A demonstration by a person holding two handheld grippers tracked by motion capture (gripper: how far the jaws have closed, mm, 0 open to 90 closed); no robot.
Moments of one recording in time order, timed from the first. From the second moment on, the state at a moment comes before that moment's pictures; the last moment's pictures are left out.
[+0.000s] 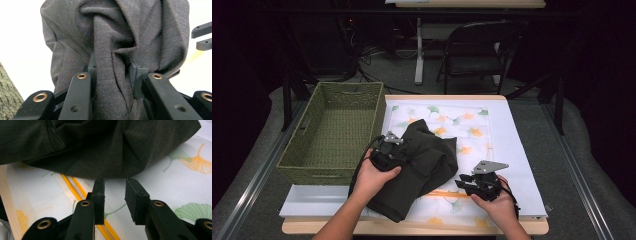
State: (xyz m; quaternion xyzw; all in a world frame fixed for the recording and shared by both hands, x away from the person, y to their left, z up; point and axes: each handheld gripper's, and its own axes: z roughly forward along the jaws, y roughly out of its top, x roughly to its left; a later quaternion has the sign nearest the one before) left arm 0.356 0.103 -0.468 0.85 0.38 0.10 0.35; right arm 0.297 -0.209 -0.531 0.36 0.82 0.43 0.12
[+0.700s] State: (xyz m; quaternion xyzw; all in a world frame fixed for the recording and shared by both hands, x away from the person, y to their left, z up) left arm 0.376 0.090 -0.462 0.85 0.39 0.10 0.34; right arm 0.300 -0.180 -0.547 0.33 0.85 0.41 0.11
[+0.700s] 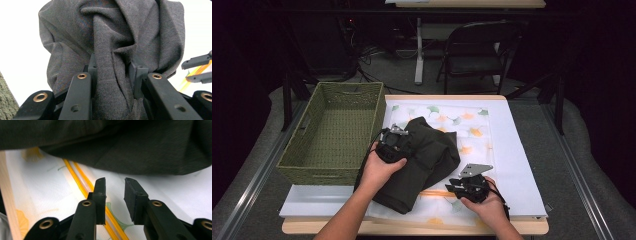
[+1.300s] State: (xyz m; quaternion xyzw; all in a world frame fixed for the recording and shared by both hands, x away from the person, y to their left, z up) left arm 0.378 0.092 -0.466 0.84 0.40 0.09 0.35; right arm 0.303 -0.156 -0.557 0.30 0.87 0.39 0.10
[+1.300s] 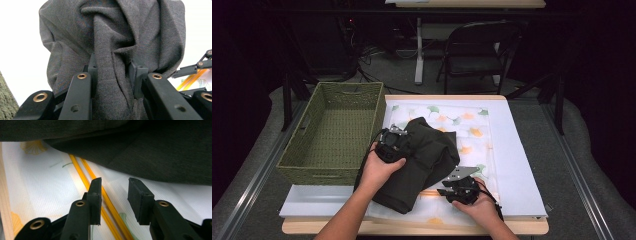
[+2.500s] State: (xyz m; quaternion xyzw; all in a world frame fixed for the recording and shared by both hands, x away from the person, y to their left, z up) left arm 0.379 0.097 -0.465 0.84 0.41 0.09 0.35; right arm 0.309 -0.145 -0.560 0.29 0.87 0.38 0.10
